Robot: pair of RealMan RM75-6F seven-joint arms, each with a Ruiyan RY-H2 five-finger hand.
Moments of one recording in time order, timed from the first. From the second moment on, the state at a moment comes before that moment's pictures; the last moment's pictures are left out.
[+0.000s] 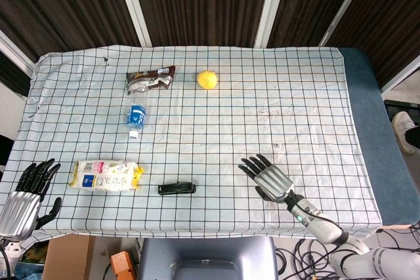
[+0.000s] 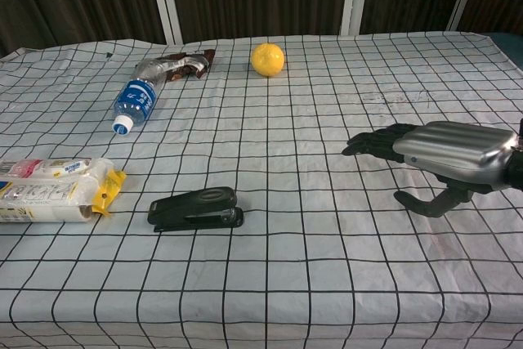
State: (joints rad) left arm -0.11 -1.16 0.01 -1.49 1.67 1.59 -0.09; right arm 0.60 -1.43 0.00 -1.49 -1.49 0.90 -0.26
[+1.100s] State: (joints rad) left arm -0.12 -1.16 0.02 -1.49 1.68 1.56 -0.09; right arm 0.58 -1.46 0.06 -1.17 -1.27 0.83 -0.23
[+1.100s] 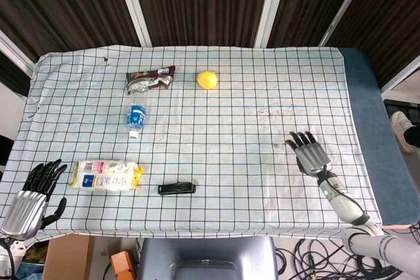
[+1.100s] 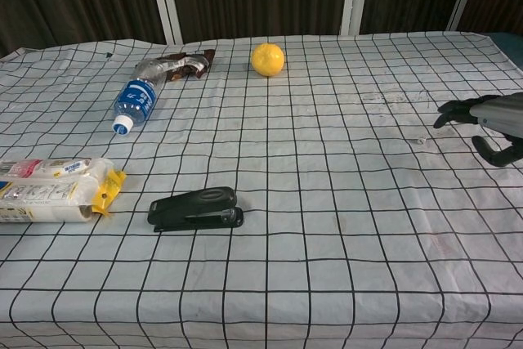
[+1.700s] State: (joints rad) left arm -0.12 -1.15 0.02 -1.49 1.68 1.56 -0.11; right arm 0.59 -1.49 0.05 -1.17 -1.26 0.82 -0.25
